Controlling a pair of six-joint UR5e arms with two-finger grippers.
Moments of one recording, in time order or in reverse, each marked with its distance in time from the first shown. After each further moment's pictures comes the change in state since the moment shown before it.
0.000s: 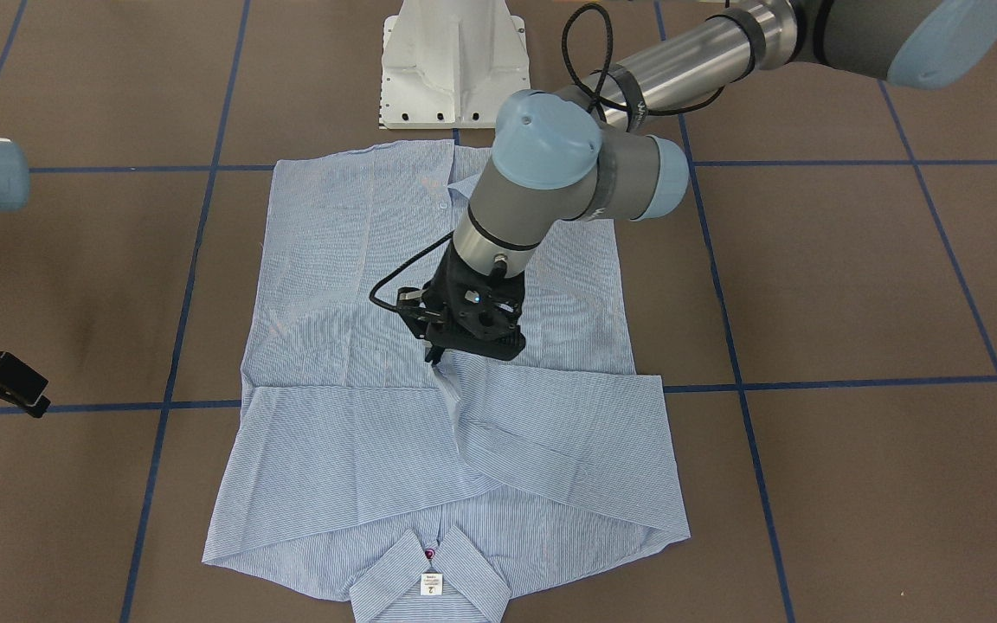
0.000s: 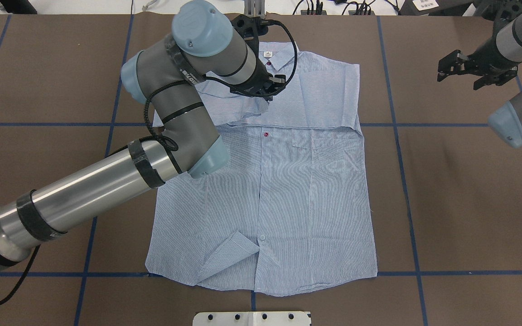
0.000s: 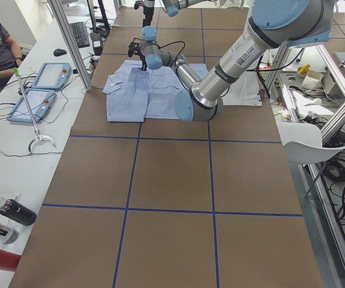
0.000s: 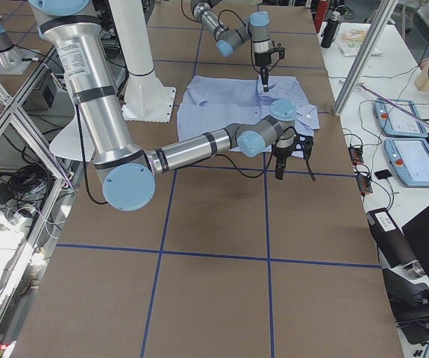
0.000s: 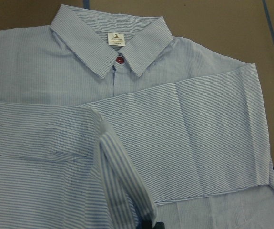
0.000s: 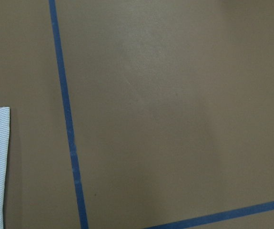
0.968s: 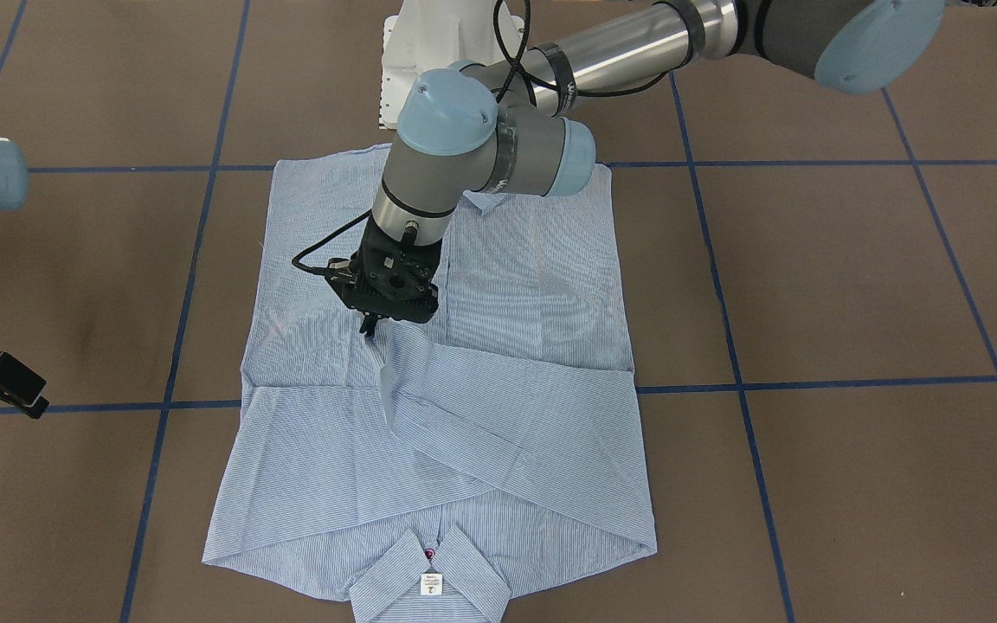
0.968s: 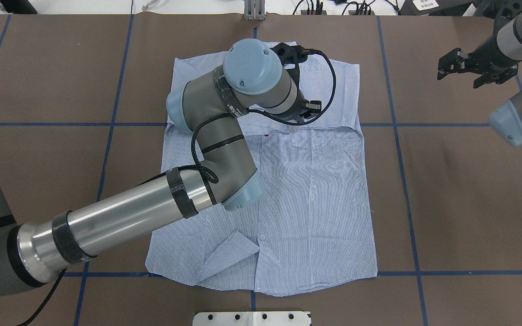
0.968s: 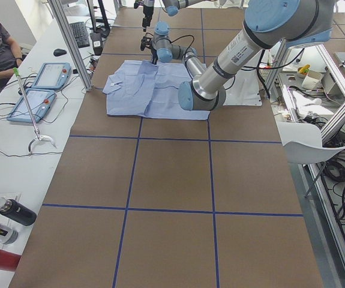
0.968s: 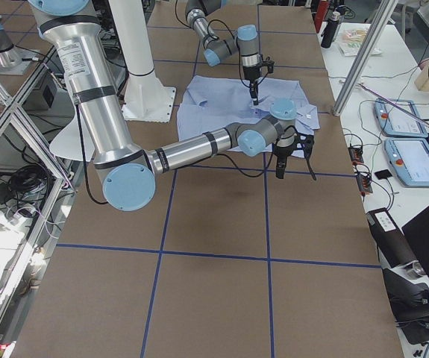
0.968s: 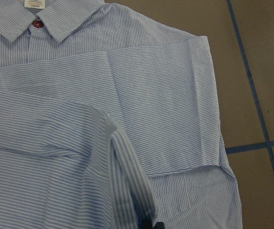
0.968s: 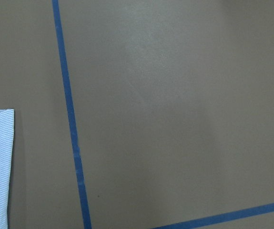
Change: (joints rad) left arm 0.103 -0.061 0.041 -0.002 0.094 -0.017; right arm 0.002 0.003 0.002 0.001 0.000 0.004
